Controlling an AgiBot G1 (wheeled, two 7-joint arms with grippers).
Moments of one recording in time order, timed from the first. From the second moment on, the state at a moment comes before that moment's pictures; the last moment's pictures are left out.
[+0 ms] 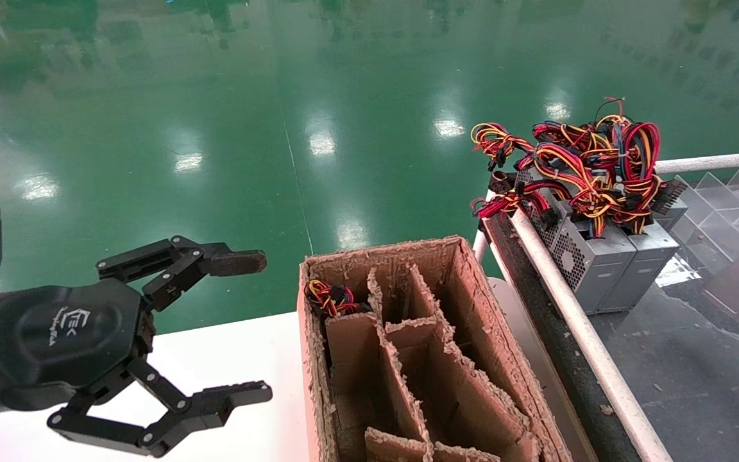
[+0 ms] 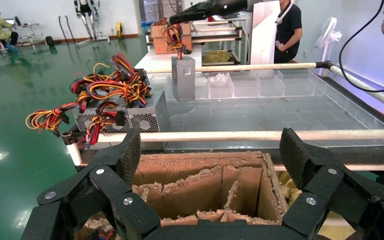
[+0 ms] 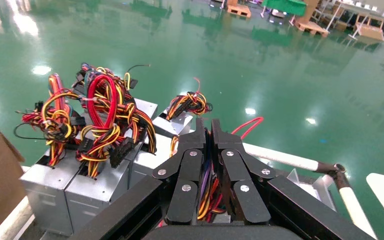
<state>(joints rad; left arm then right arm) -1.10 0.57 0.39 -1.25 0.65 1.44 -0.12 1.99 -0.49 -0.50 -0.12 -1.24 -1.40 -0.29</state>
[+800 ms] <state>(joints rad) -1.10 0.57 0.39 -1.25 0.65 1.44 -0.12 1.82 -0.65 -0.45 -0.06 -1.17 -1.22 -0.24</state>
